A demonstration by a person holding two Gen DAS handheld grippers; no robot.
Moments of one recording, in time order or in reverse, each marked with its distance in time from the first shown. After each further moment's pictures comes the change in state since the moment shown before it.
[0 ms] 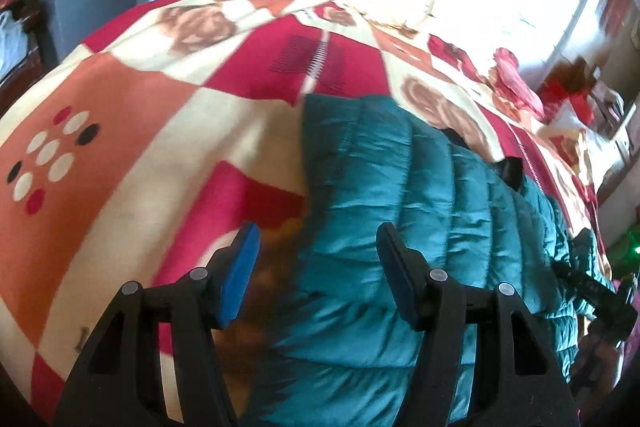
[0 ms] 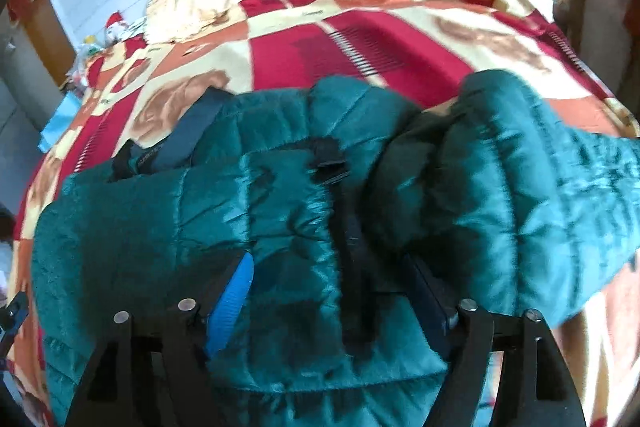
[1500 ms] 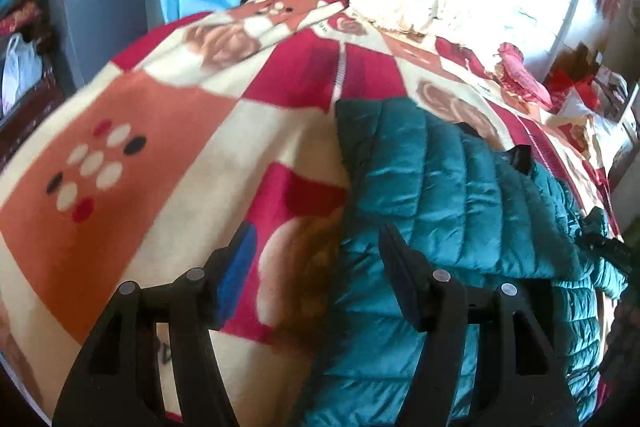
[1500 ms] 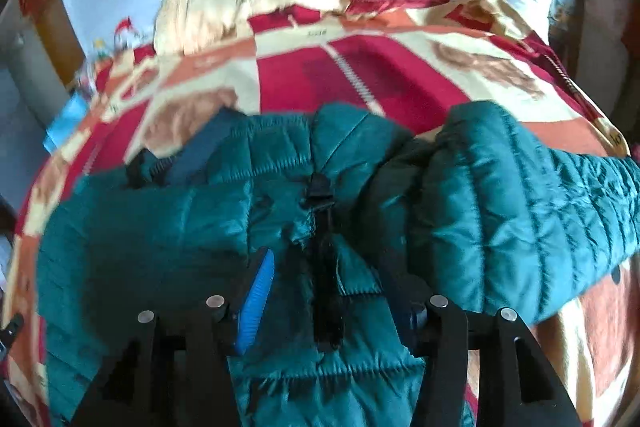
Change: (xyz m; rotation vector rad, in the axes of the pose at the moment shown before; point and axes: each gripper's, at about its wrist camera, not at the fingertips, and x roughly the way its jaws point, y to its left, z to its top) left arm -0.033 0.008 -0.008 0.092 -0.032 0.052; right arm -0.036 -0.003 -0.002 -0.018 -0.075 -0.012
